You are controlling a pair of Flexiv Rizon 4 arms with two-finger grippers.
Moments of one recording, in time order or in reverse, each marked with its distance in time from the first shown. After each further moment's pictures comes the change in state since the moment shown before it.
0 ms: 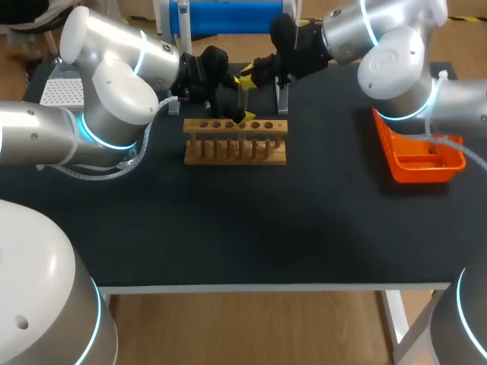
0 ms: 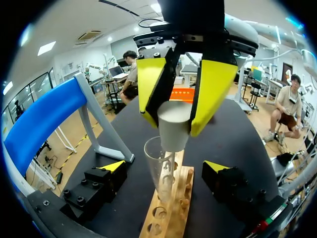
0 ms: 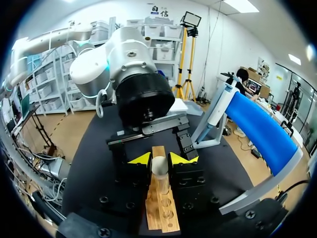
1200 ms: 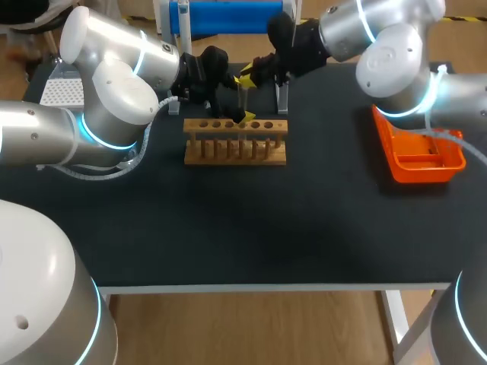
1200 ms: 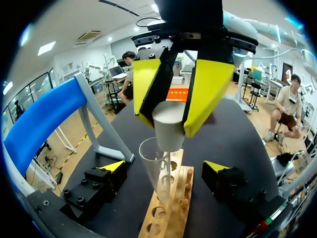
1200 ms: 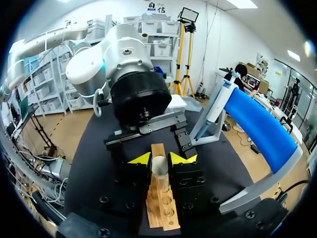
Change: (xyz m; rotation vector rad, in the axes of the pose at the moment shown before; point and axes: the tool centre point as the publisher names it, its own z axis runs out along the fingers) left arm 0.000 0.000 0.000 0.000 0.000 0.000; right arm -0.002 -0.001 0.001 0.036 -0.008 0.022
